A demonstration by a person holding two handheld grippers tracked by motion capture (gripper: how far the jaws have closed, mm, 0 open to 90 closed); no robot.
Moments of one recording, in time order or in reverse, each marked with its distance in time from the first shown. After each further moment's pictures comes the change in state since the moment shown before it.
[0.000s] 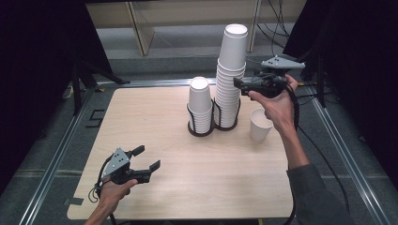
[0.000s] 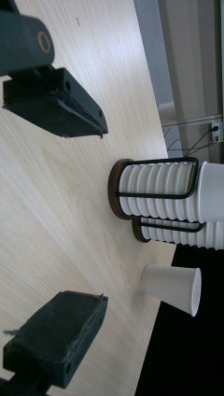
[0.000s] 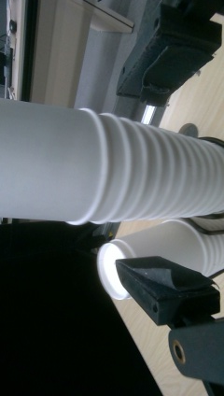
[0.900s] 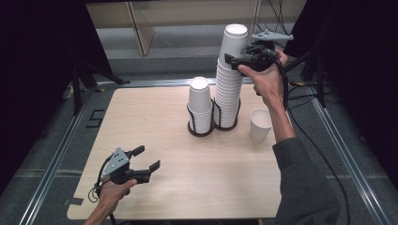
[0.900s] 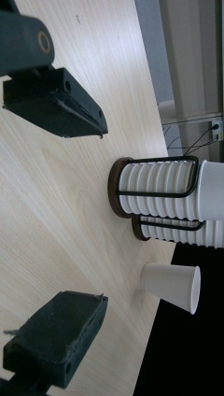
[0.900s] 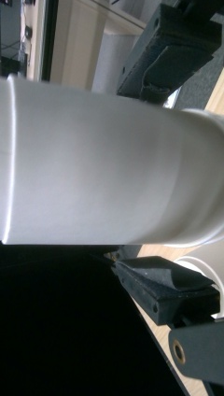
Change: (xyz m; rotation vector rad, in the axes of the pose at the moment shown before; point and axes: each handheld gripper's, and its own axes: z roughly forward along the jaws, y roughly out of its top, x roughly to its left) left arm 0.001 0.000 0.000 0.001 -0.008 0.001; right arm -0.007 0.050 0.043 -0.023 -0.017 -0.001
